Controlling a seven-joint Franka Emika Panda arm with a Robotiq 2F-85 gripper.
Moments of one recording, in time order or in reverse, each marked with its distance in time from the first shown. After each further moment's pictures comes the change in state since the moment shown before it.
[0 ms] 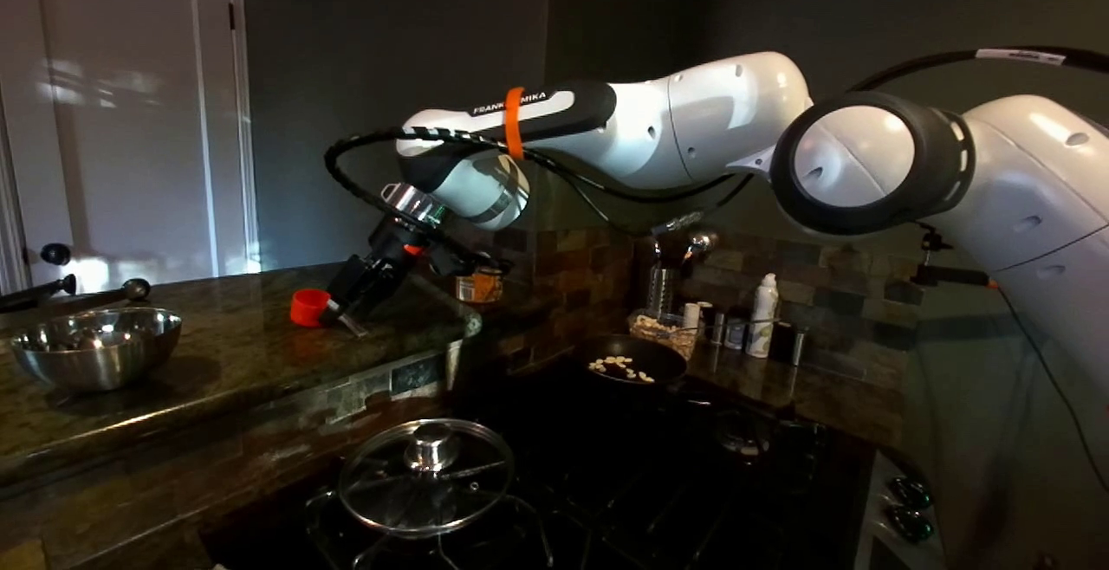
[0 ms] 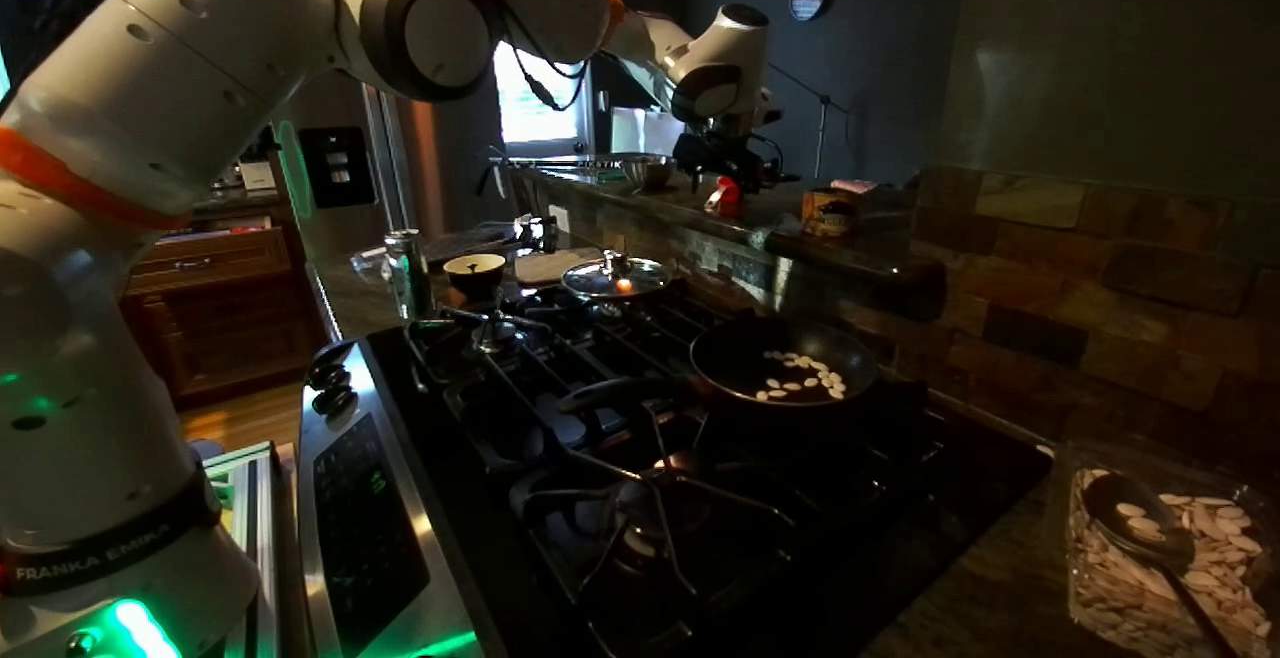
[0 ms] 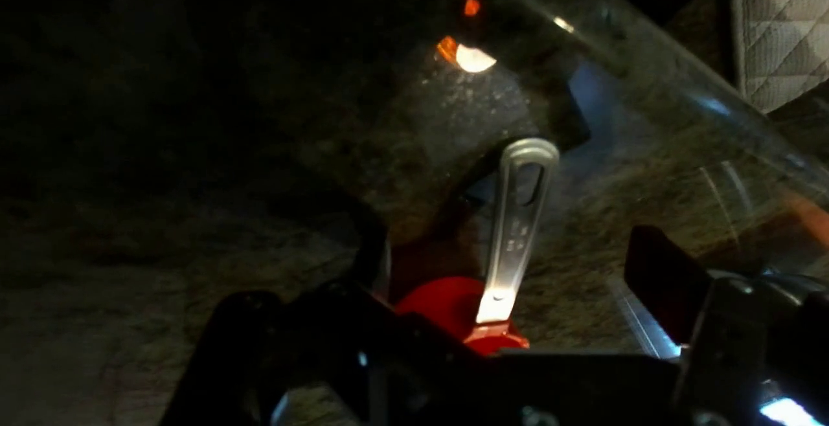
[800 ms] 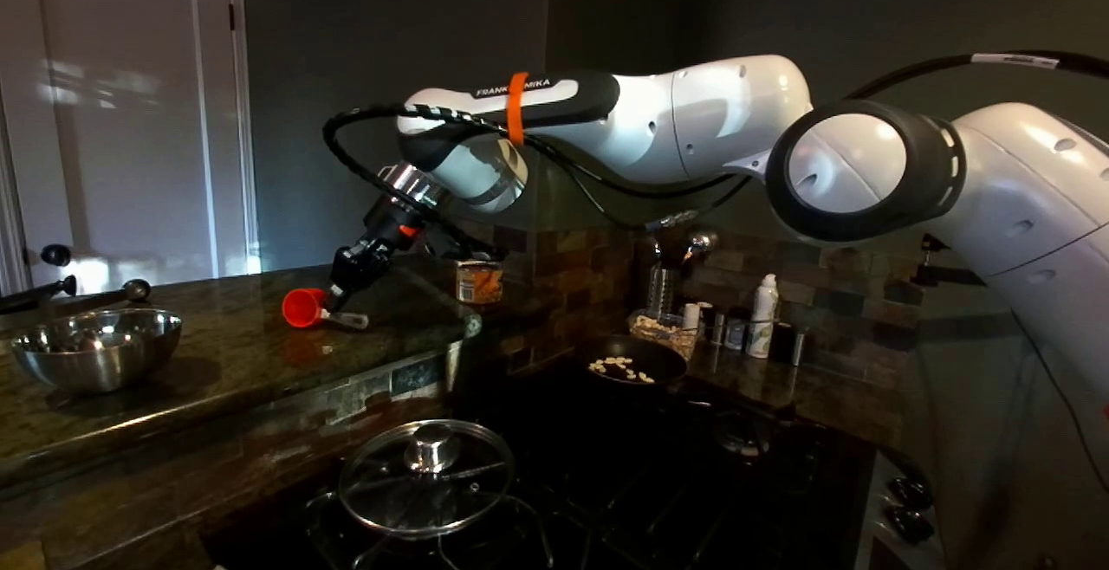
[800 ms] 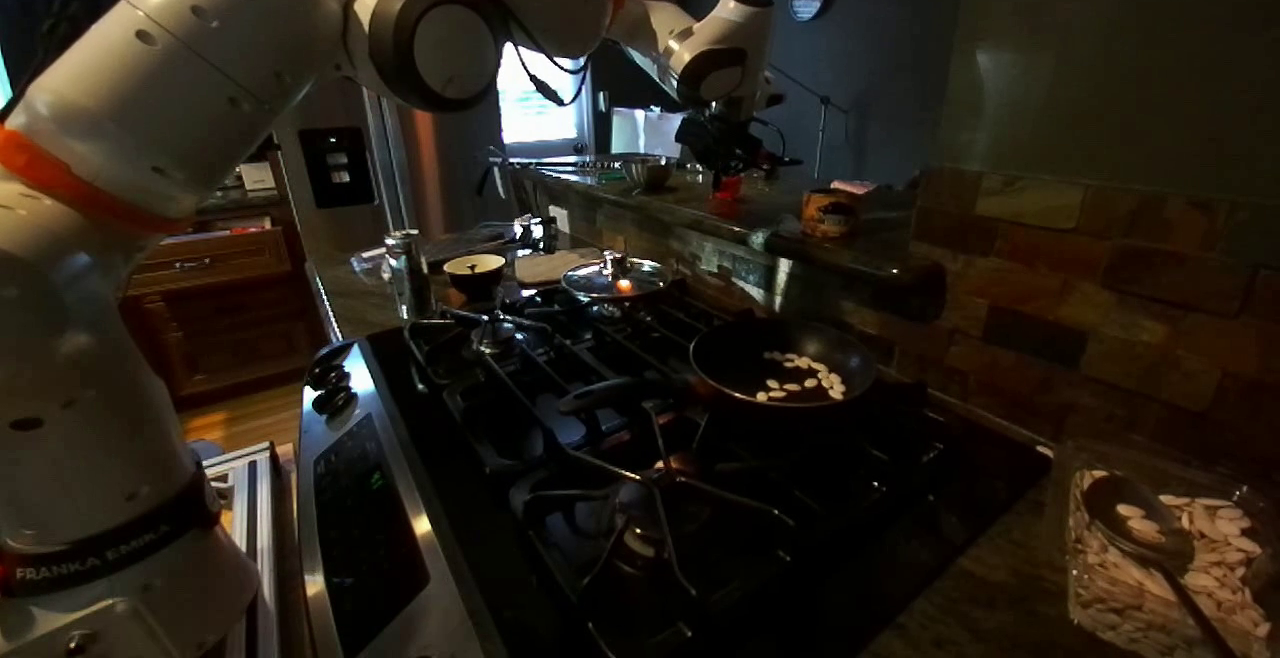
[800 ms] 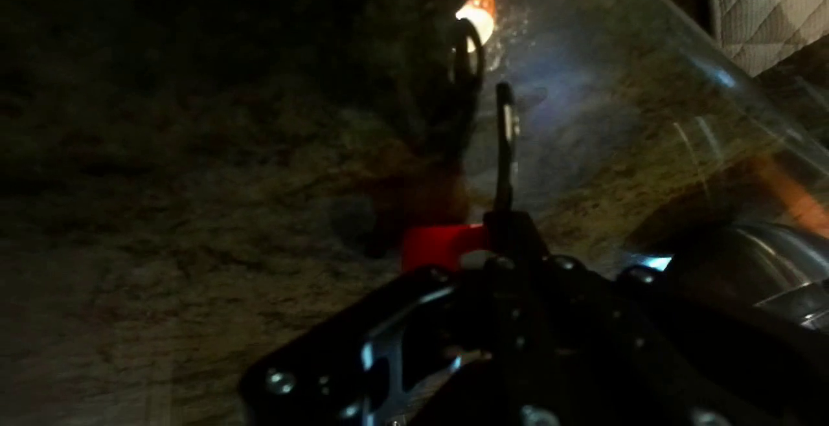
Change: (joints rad) arm -0.011 0.022 0.029 0.095 -0.018 -0.057 0.026
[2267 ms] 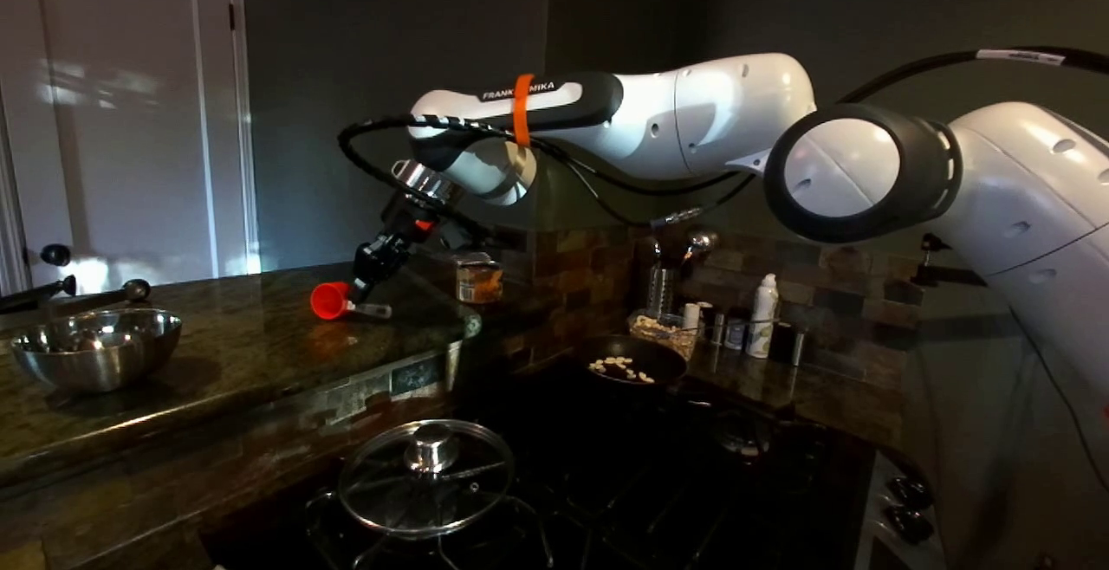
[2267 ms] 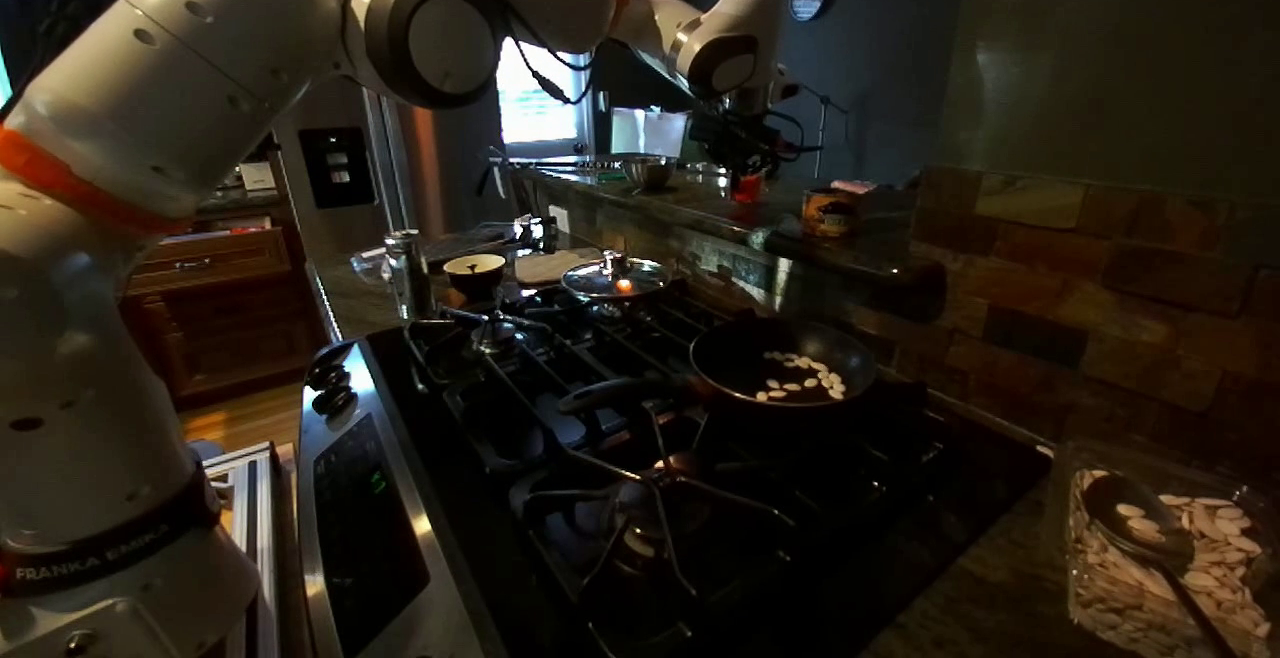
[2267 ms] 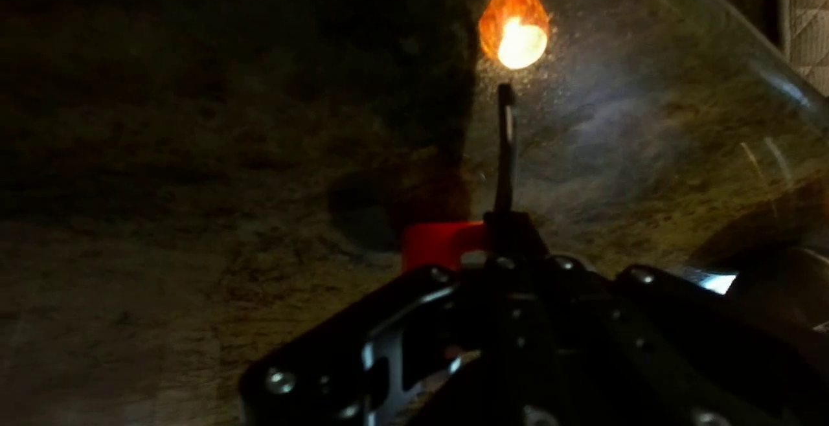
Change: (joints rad) arm 0.001 -0.004 -0.052 0.020 -0.058 -0.014 0.013
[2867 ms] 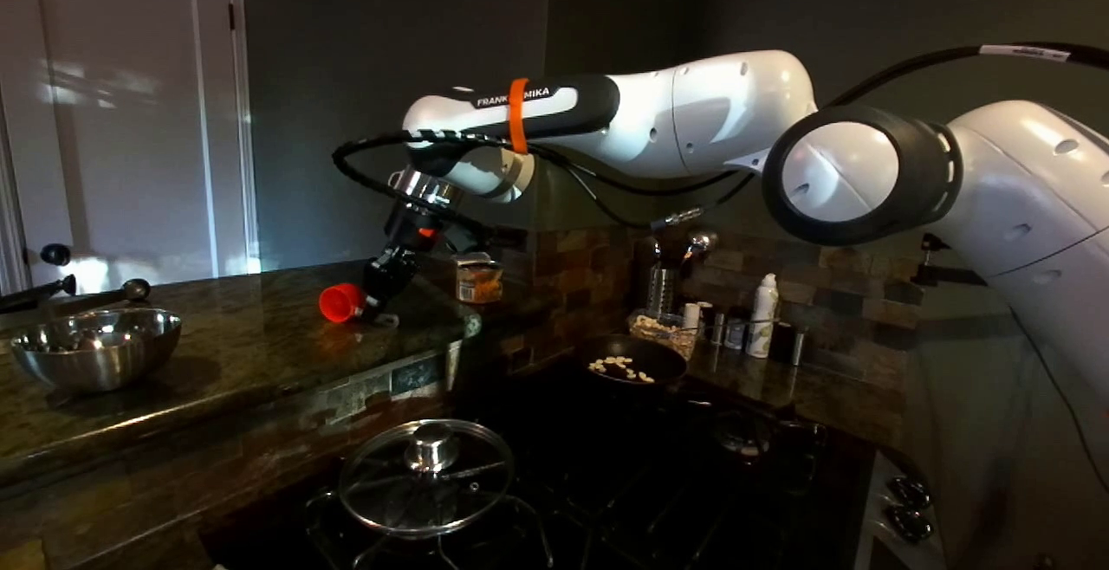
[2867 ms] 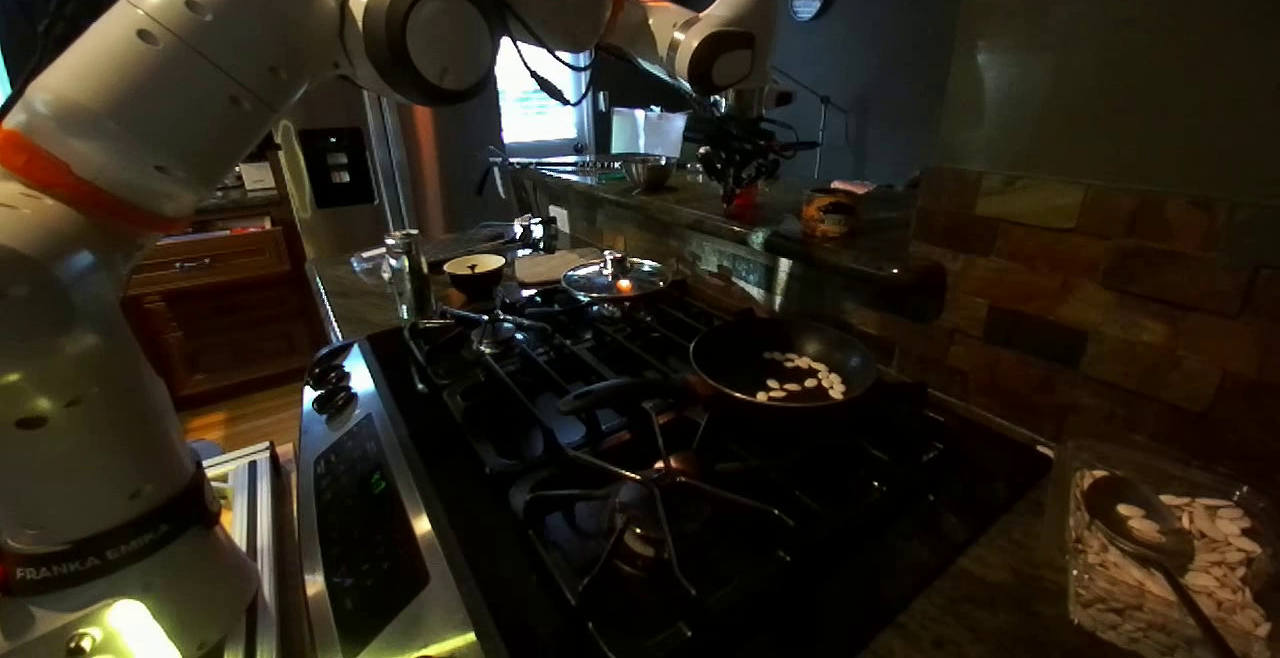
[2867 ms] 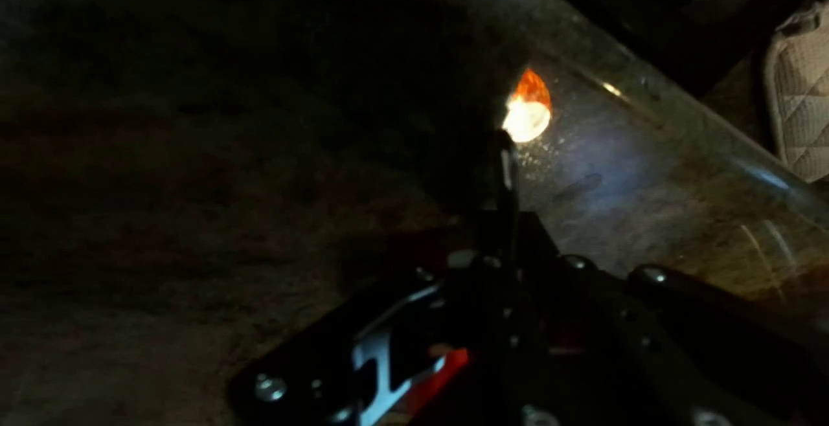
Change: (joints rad) arm 0.029 0.000 -0.043 0.009 -0.072 -0.116 0.054
